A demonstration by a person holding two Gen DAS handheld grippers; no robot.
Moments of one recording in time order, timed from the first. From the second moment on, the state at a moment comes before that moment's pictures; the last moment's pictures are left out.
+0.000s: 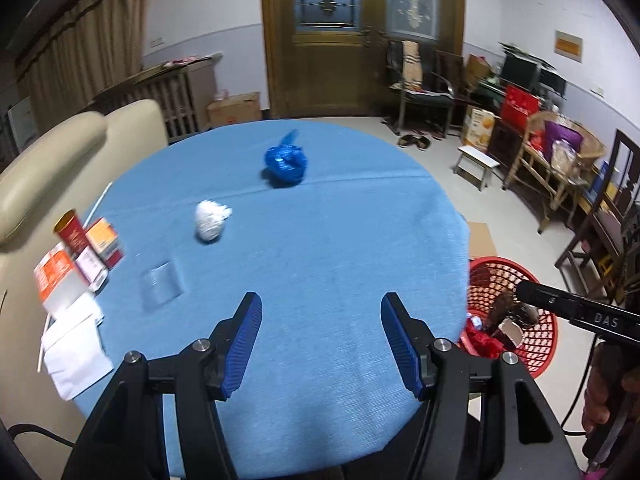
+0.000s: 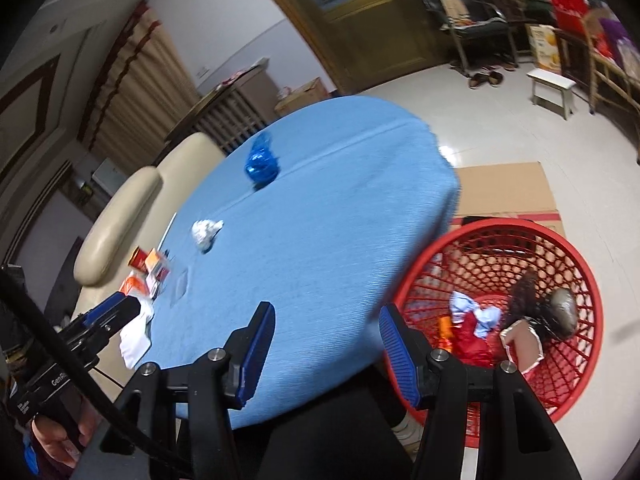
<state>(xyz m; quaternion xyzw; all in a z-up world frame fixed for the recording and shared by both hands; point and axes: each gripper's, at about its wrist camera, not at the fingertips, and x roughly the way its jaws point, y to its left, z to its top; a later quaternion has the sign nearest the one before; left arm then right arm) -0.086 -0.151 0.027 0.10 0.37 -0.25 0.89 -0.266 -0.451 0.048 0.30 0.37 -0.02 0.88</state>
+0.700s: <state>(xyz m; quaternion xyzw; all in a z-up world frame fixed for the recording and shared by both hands) -0.054 -0.030 -0.024 0.02 0.43 -0.11 0.89 -0.234 -0.394 0.054 0.24 0.40 0.03 0.88</state>
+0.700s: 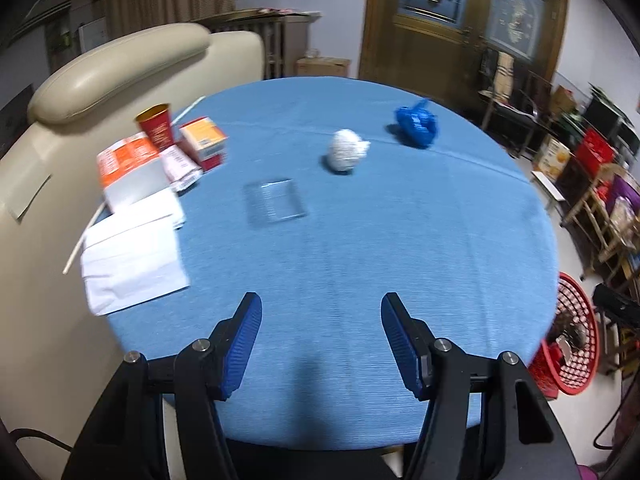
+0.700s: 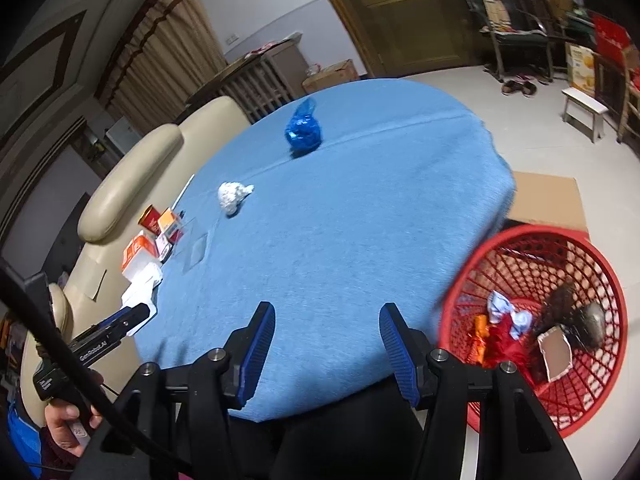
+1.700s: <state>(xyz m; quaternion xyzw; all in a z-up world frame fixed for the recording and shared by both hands) -0.015 0.072 -0.045 0.00 0.44 0.03 0.90 -0.124 -0.256 0.055 0.14 0.42 0.17 0.88</state>
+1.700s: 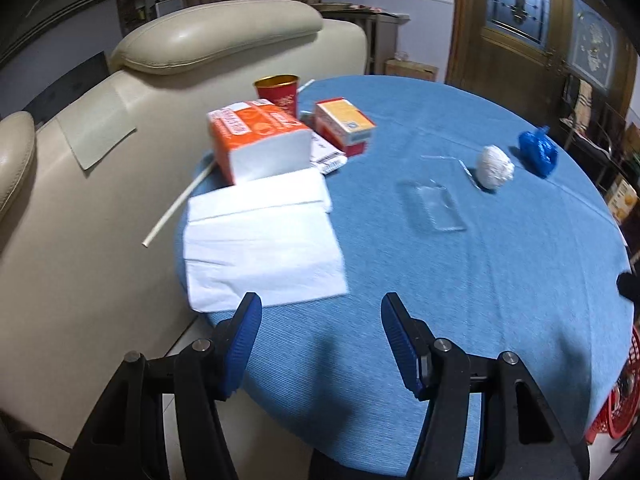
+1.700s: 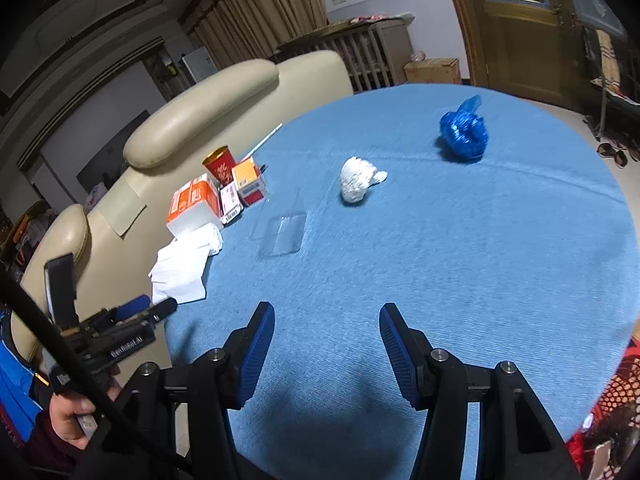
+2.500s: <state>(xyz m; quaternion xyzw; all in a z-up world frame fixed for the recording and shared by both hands) 0.144 0.043 0.023 0.02 0.46 0.01 0.89 -0.125 -0.314 0.025 0.20 0.43 0.13 0.87</state>
